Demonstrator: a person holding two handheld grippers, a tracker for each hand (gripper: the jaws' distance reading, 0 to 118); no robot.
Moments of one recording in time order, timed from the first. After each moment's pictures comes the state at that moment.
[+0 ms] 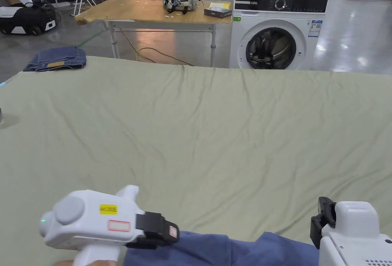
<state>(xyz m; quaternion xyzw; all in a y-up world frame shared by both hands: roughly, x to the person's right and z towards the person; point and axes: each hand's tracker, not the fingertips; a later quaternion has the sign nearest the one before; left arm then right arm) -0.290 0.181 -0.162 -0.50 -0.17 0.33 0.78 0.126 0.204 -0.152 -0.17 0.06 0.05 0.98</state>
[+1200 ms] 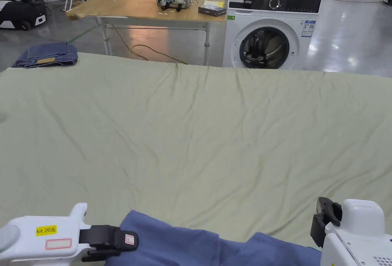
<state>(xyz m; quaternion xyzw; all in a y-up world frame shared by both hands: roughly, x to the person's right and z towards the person) -0.362 0.119 -0.148 -0.45 -0.22 0.42 0.75 0.135 0.211 -0.158 -0.19 0.06 0.01 0.98</state>
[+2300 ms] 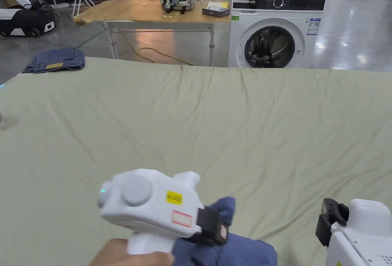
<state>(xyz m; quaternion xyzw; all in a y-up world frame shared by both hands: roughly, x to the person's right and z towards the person) -0.151 0.221 -0.193 -0.54 -0.23 0.20 0.78 0.144 0.206 -0.155 -0.20 0.06 -0.02 0.98</state>
